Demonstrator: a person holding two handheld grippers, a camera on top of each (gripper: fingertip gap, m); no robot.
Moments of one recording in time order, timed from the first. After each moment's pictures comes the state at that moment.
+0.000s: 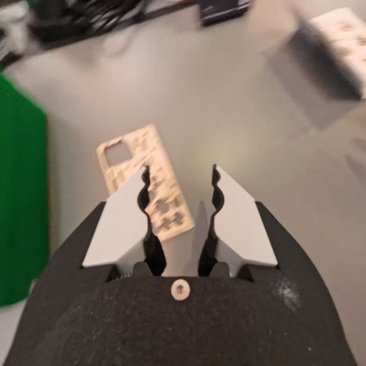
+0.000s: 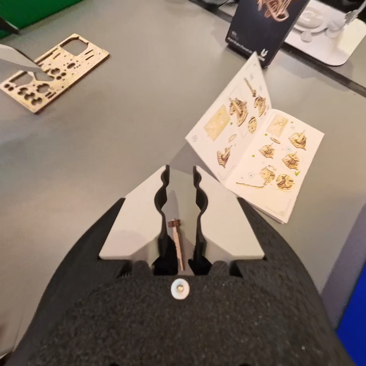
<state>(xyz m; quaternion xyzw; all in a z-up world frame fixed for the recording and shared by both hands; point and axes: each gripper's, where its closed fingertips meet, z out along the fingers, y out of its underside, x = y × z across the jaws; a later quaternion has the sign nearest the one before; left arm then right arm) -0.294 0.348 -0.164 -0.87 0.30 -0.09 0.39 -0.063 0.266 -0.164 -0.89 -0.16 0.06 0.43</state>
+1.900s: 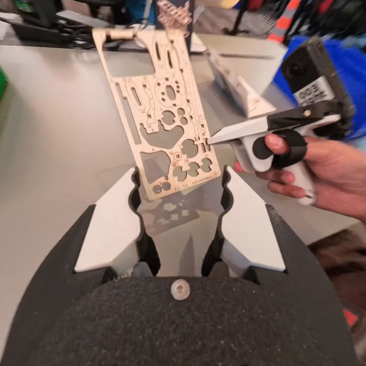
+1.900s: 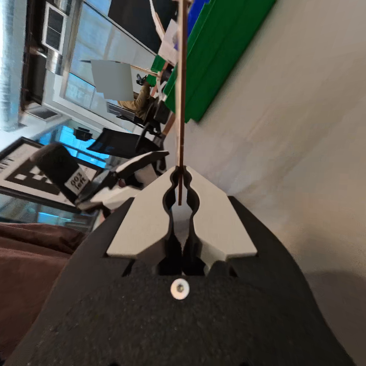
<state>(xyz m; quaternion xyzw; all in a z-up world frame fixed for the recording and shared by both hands) -0.282 0.223 -0.132 -0.81 0.25 -0.27 0.46 -0.240 0.235 -0.135 -0.75 -0.04 0.58 0.32</state>
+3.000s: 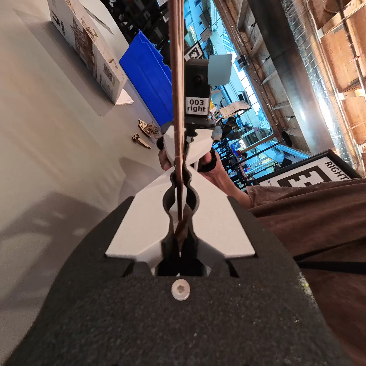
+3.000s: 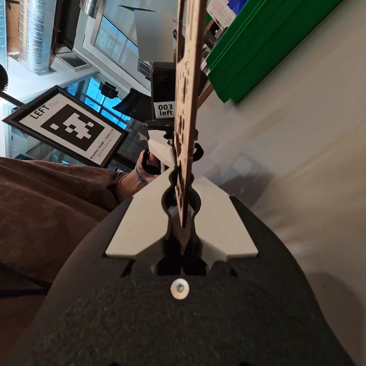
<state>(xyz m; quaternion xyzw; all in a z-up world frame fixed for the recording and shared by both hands) -0.237 0.197 -0.106 -0.68 0.26 -0.66 0.17 -0.244 0.203 -0.108 -0.71 -0.17 0.62 0.29</state>
